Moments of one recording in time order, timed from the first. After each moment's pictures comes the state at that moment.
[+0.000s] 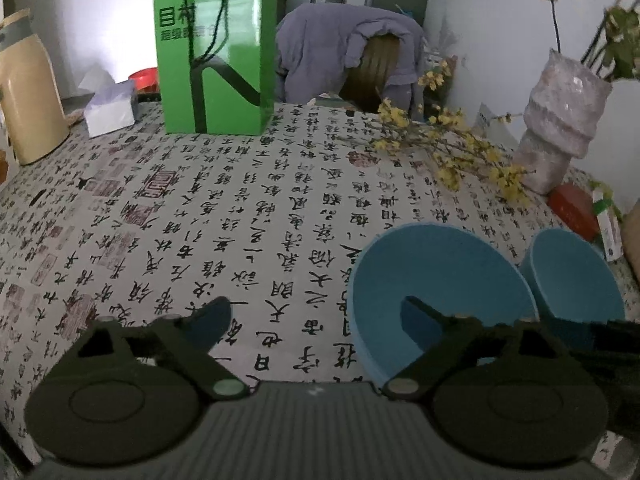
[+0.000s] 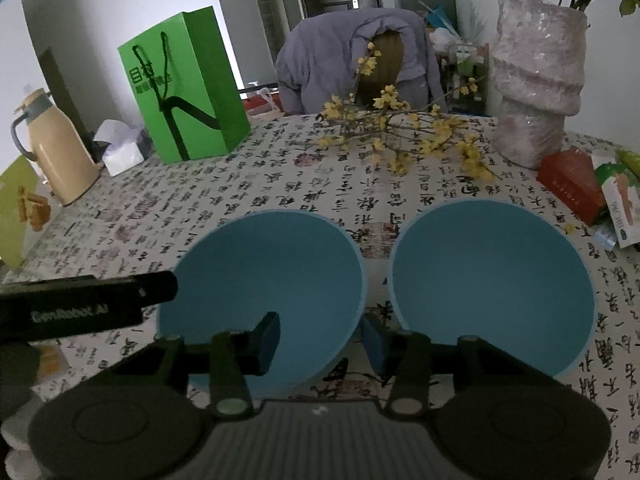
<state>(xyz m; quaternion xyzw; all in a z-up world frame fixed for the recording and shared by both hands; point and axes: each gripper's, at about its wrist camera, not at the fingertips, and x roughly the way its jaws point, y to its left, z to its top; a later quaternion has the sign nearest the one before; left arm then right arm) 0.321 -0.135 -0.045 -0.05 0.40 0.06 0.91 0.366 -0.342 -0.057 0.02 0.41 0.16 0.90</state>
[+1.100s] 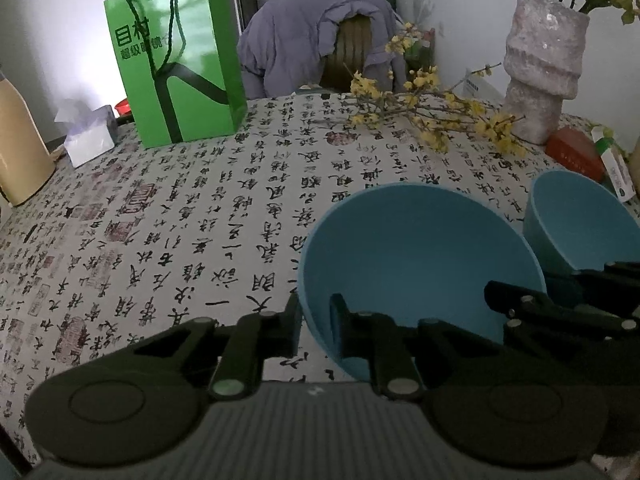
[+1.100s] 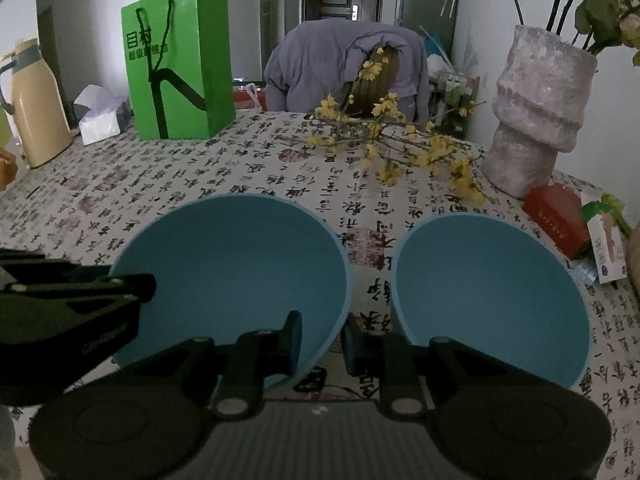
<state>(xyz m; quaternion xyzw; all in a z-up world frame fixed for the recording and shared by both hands) 0.327 -0.163 -0.067 0.03 0.40 0.04 0.91 0.369 -0.318 -0.077 -0.06 0.39 0.13 0.91</state>
